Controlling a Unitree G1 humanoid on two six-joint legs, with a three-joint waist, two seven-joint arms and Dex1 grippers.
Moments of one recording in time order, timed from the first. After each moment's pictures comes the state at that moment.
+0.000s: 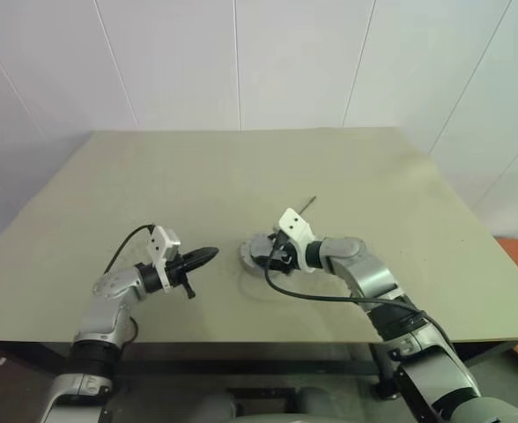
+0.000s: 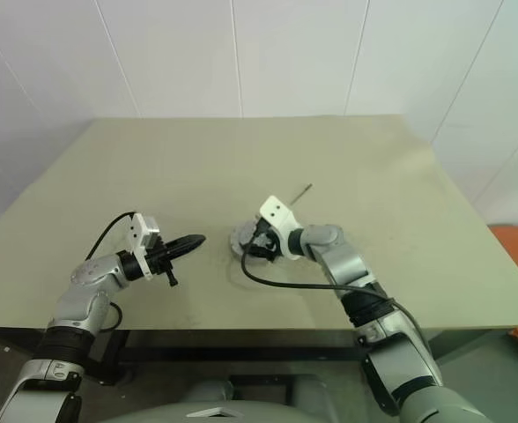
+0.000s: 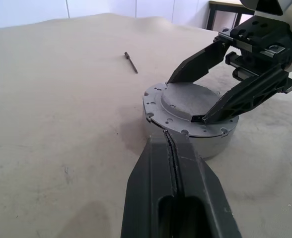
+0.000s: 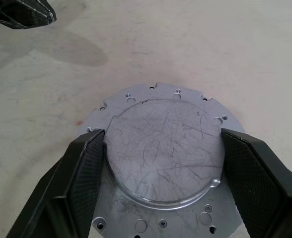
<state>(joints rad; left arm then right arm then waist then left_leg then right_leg) -0.23 0.43 0.02 0.31 -0.37 0.03 -1.04 -0.53 -0.29 0.32 0.21 0.09 0.58 0.76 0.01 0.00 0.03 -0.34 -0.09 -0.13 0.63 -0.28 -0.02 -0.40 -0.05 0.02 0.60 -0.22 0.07</state>
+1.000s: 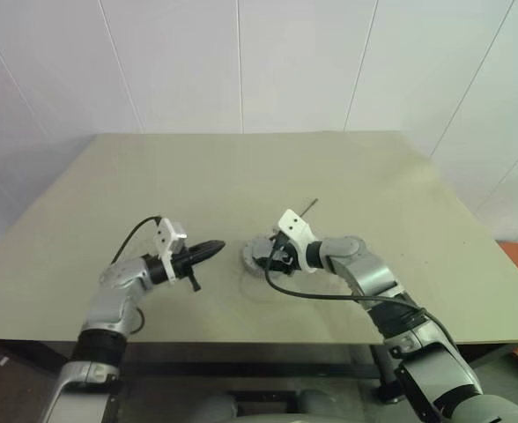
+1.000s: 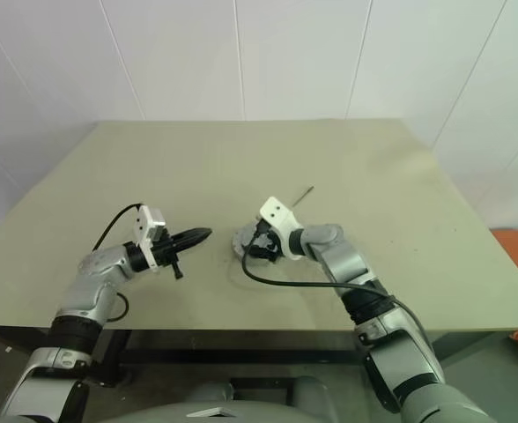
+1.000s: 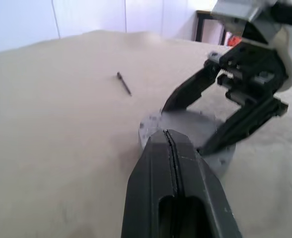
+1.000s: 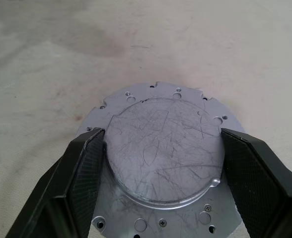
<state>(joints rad) -0.36 0.39 -0.01 0.39 -0.35 0.01 -1.08 -0.54 -0.32 0.35 0.22 0.08 0.58 0.76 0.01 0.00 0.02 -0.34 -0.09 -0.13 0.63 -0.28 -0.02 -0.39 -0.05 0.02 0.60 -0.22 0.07</state>
